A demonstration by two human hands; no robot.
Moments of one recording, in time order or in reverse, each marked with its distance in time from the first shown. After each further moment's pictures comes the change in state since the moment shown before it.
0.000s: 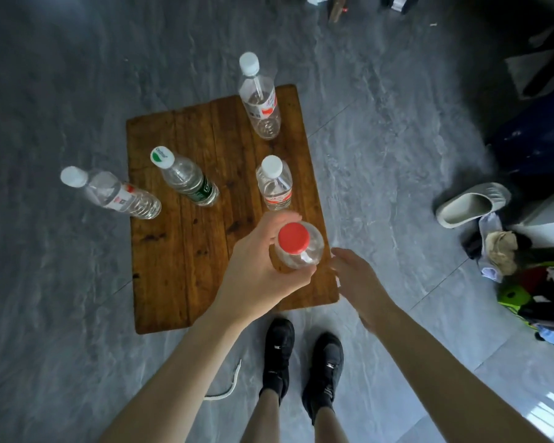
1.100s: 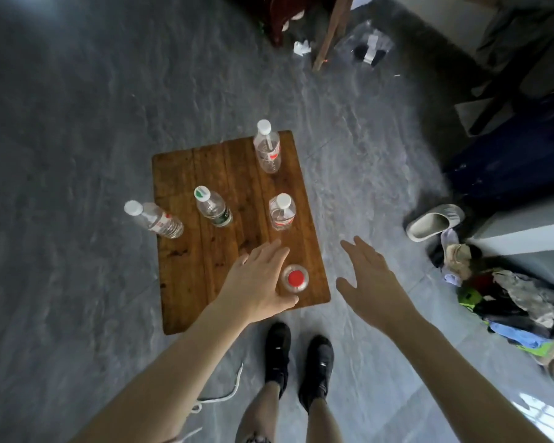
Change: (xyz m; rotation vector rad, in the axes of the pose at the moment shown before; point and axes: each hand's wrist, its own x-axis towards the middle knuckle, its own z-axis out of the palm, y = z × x) left_hand -0.015 0.040 -0.069 0.729 -0.520 -0.095; right_hand -0.126 -0.080 -0.015 -0.968 0.140 -0.330
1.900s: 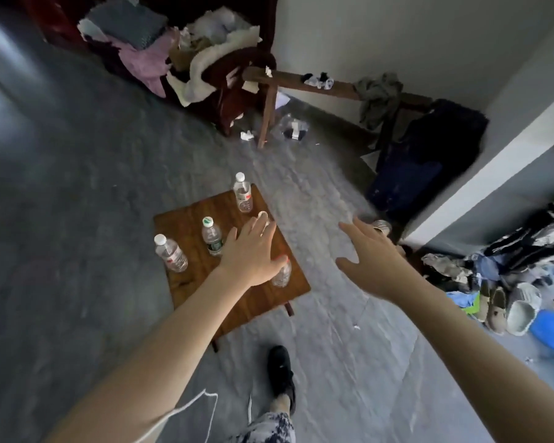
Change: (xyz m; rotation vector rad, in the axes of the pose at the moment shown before) left_hand -0.163 0.040 -0.106 0.232 0.212 0.135; right_hand -0.250 -0.107 -0.060 -0.105 0.307 0.089
